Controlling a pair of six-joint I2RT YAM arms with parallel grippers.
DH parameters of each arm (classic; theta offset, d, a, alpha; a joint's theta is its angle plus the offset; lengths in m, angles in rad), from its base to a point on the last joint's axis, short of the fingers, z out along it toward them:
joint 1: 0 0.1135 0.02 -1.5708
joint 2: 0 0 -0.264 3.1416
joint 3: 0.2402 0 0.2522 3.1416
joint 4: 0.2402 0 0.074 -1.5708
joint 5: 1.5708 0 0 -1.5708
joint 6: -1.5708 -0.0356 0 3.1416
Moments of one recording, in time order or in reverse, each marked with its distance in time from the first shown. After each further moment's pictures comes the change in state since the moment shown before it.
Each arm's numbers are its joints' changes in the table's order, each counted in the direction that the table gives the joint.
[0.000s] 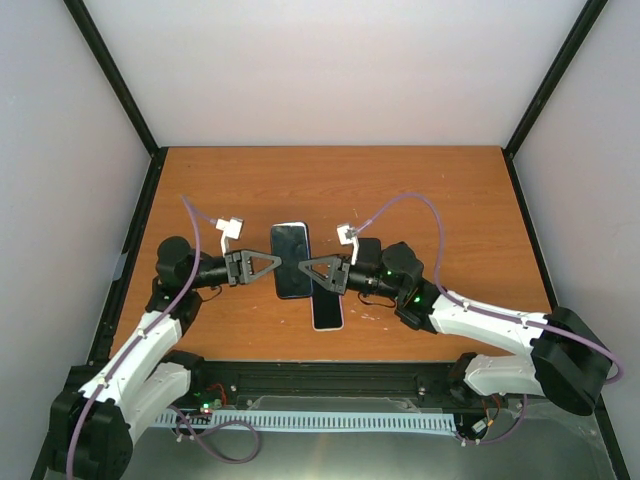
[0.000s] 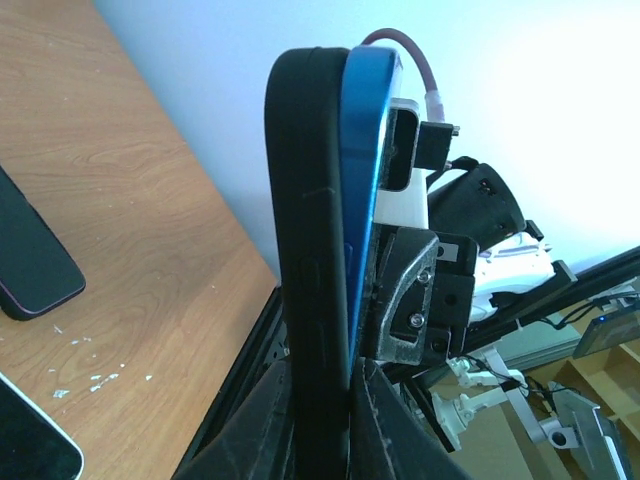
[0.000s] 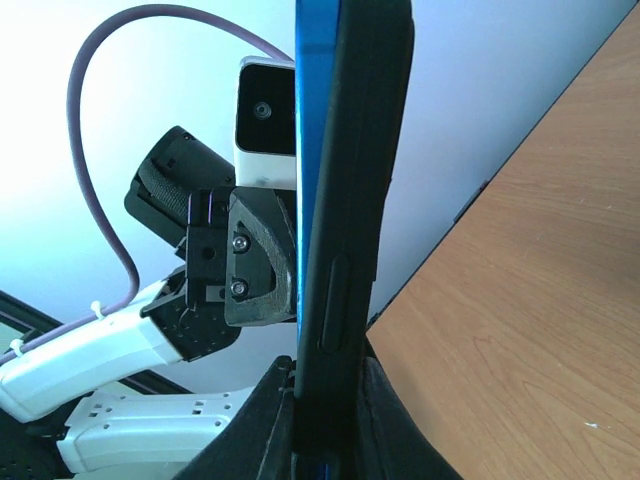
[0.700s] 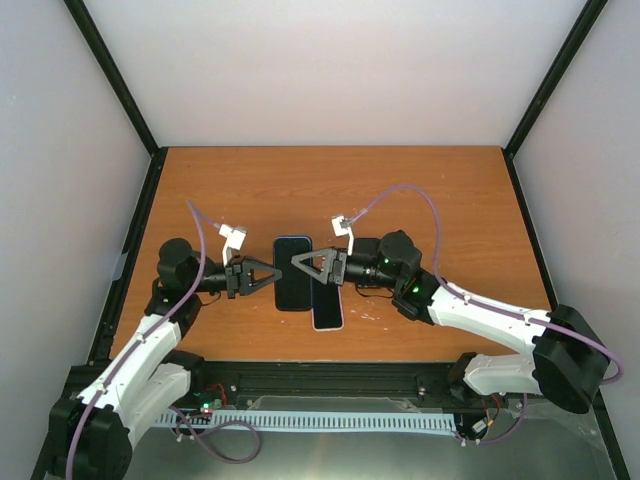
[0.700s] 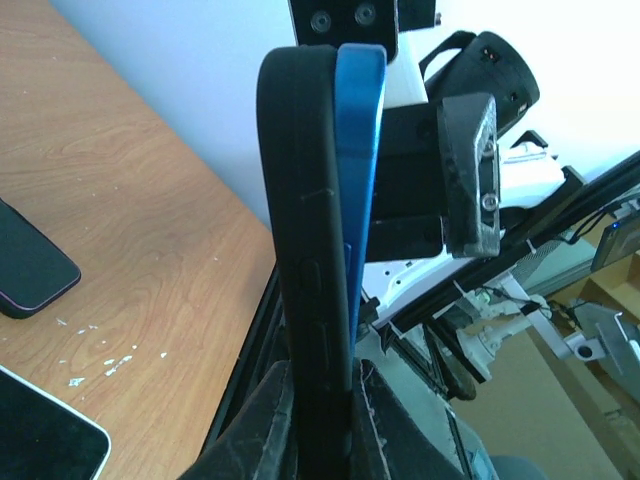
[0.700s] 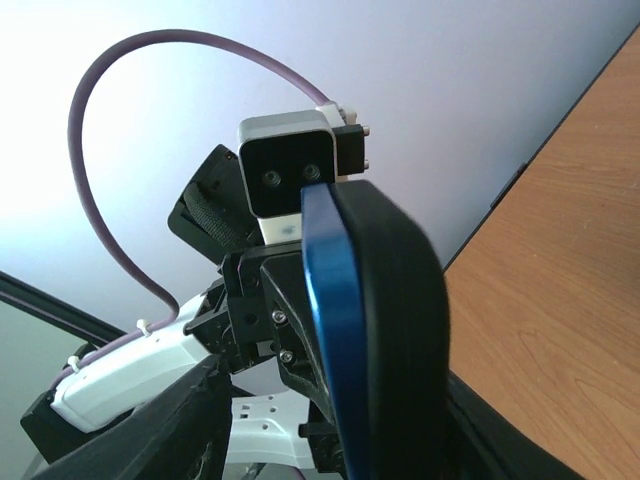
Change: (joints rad) left arm 0.001 -0.039 -0.022 0.034 0.095 -0.195; right arm -0.014 0.018 0.101 0.075 -0.077 -0.068
